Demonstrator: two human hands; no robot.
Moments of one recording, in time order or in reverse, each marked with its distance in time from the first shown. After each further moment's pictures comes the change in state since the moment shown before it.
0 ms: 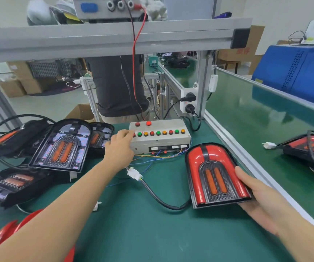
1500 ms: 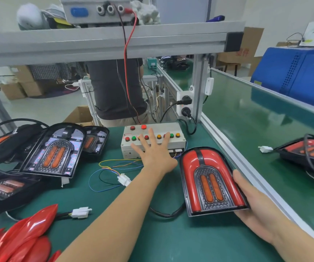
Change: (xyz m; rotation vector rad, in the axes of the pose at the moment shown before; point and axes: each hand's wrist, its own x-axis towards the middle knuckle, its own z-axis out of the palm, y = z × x) left_hand 0.015 0.106 0.057 0.142 -0.099 -0.086; right_hand 0.004 0.004 -0.007 -0.009 -0.048 0.015
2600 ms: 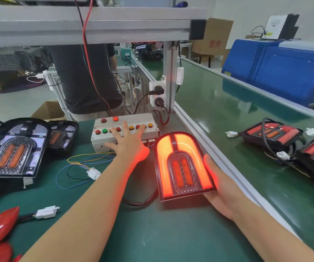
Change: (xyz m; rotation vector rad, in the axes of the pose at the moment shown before) left_hand 0.003 0.007 -0.003 -0.104 -0.012 -0.008; right_hand 0.000 0.005 -0.001 0.049 0.014 -0.139
